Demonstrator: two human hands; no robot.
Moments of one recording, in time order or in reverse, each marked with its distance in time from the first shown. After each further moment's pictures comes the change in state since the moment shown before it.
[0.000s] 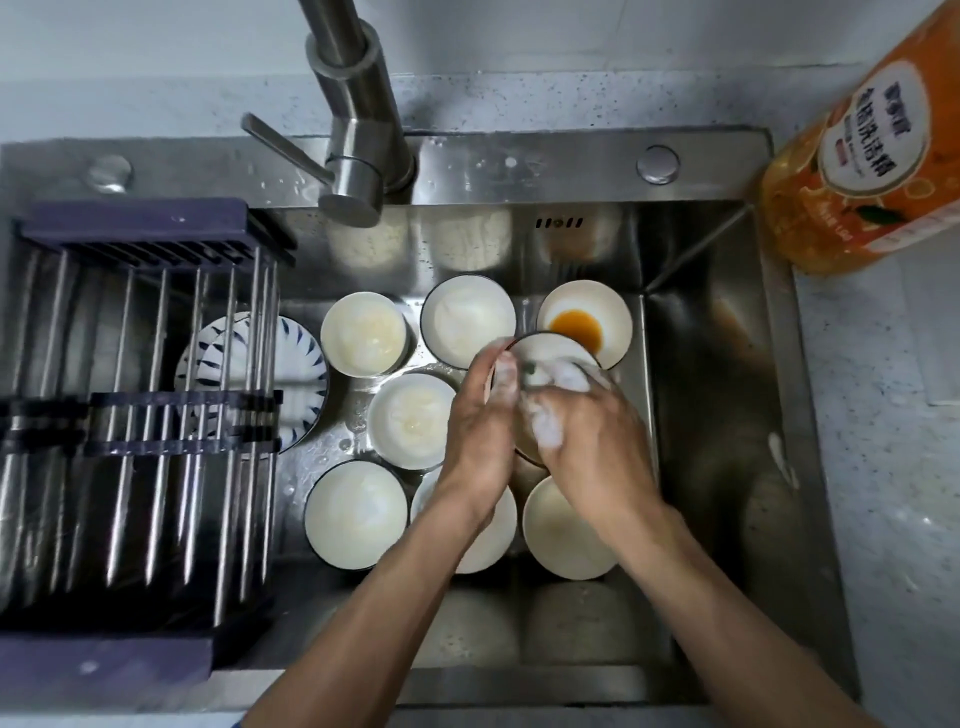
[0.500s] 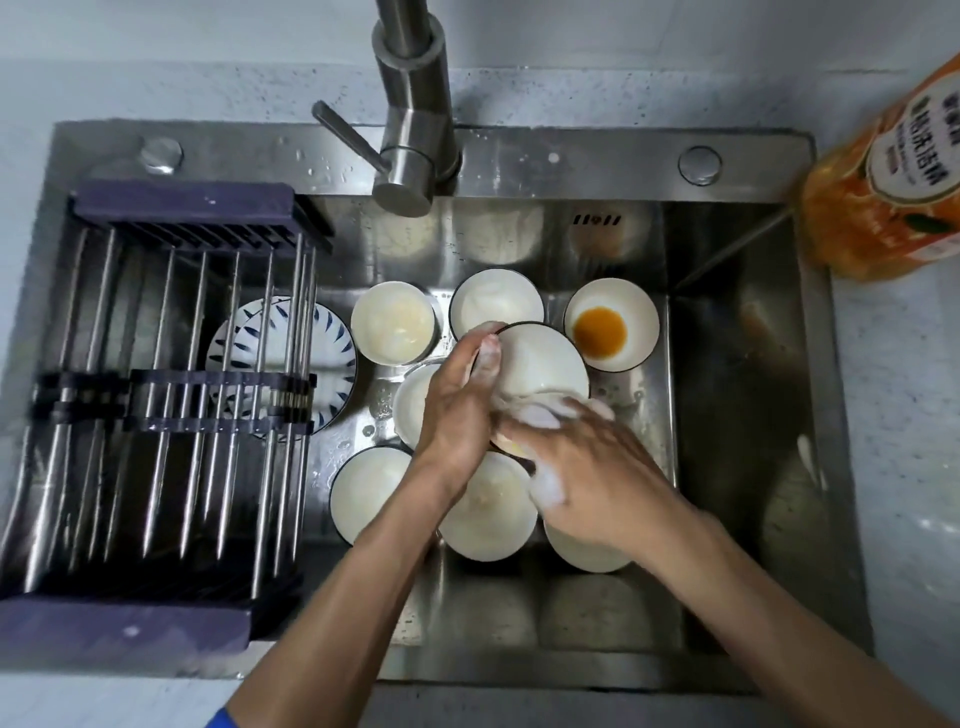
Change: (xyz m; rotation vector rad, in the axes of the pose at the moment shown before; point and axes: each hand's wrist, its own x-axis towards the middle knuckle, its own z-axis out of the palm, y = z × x) left_hand 0.009 0.014 -0.043 0.045 0.061 0.084; right_hand -0.011 -0.021 -0.002 -0.200 -0.235 -0.488
